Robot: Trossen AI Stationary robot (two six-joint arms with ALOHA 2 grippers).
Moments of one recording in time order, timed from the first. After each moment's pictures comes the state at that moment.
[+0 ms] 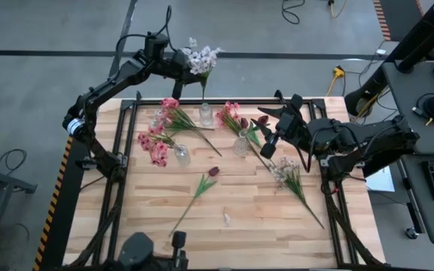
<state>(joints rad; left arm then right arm) 0.89 1.64 1.52 -0.31 0.95 0.48 0.21 1.20 1.33 -0.23 0.81 -0.25</state>
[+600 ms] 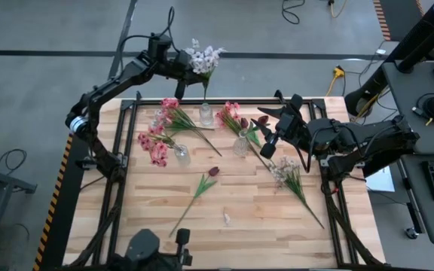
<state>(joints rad) 0.89 1.67 1.52 -0.28 0.94 0.43 0.21 1.20 1.33 -0.24 0.81 -0.25</state>
